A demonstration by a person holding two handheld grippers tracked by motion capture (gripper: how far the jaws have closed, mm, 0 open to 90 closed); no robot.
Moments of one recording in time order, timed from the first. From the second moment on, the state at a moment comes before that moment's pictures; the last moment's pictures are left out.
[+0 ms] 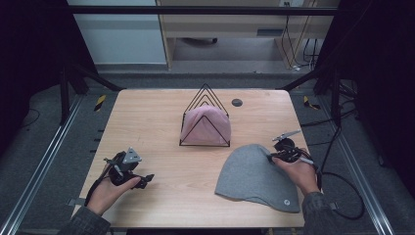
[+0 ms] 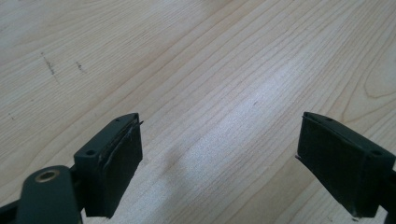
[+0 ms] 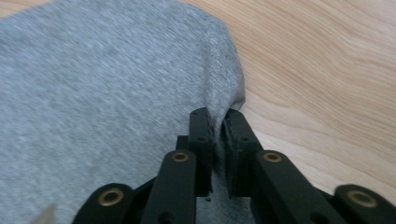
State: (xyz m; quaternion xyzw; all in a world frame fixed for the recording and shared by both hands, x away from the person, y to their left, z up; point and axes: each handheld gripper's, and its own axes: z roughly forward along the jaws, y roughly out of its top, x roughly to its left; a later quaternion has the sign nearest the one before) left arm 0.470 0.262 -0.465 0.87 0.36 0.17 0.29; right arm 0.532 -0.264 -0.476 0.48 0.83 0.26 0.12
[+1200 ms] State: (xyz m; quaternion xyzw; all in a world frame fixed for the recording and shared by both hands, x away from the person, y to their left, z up) left arm 0.461 0.243 -0.461 0.88 0.30 0.13 0.34; right arm 0.459 -0.117 -0.314 0.21 0.86 0.42 0.20
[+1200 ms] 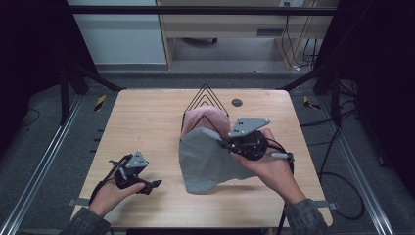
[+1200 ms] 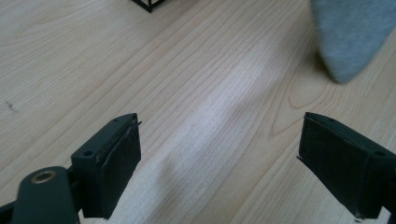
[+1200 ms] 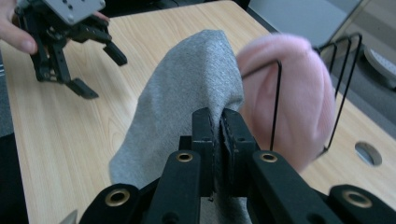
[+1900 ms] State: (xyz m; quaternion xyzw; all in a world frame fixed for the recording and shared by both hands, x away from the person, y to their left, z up) left arm 0.458 0.238 -0.457 0.88 0.29 0.13 0.35; right arm 0.461 -0.069 -0.292 0.16 0.88 0.41 0.19
